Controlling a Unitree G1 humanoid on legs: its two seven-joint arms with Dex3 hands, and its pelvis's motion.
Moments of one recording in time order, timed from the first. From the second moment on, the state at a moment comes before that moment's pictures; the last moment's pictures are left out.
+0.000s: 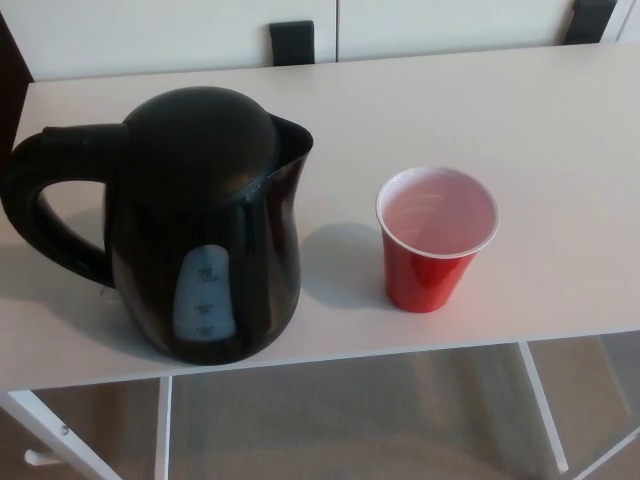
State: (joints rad) left_arm 0.16 0.56 0.52 0.18 -0.29 -0.23 -0.19; right_arm 0.01 -0.37 -0.12 1.27 -0.10 -0.32 0.10
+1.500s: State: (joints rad) left_arm -0.24 0.52 0.20 0.21 -0.25 0.10 -0.25; right_arm 0.00 -0.38 -0.17 1.28 -0.07 -0.29 0.13
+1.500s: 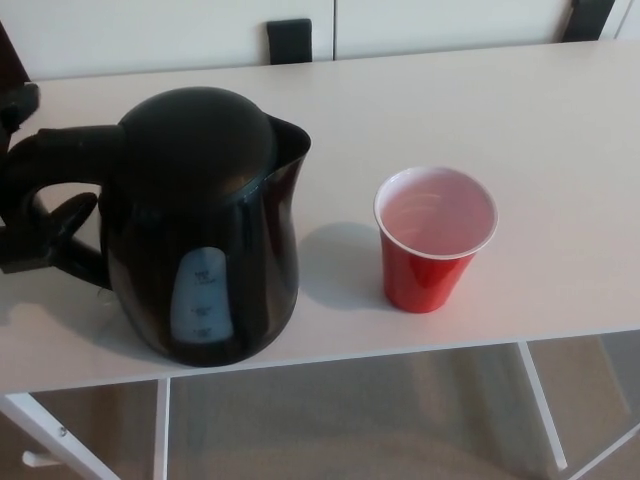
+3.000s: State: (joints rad) left_arm -0.28 0.40 0.14 0.22 -0.14 0.08 -0.20; right_arm -0.03 -0.39 -0.17 1.26 -0.06 -0.28 0.14
